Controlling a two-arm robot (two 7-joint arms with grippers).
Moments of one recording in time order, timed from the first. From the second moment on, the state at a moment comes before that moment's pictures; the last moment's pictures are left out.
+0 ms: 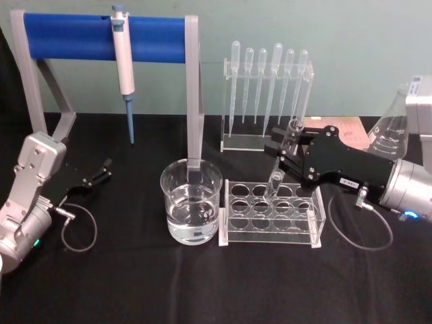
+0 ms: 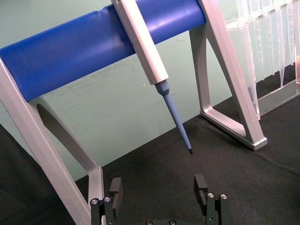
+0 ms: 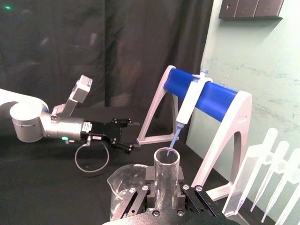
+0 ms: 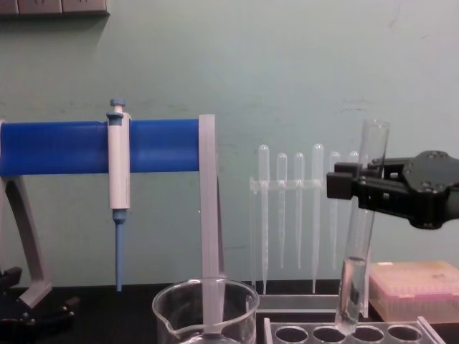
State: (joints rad) left arm -0.20 0.60 0.45 -1.41 -0.25 -0.12 0.03; right arm 0.32 0.69 -0.44 -1.66 0.57 -0.06 0.68
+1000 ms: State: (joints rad) left arm -0.20 0.60 0.45 -1.41 -0.25 -0.12 0.03; right arm 0.30 0.64 -0.45 -1.60 0.53 -0.09 0.67
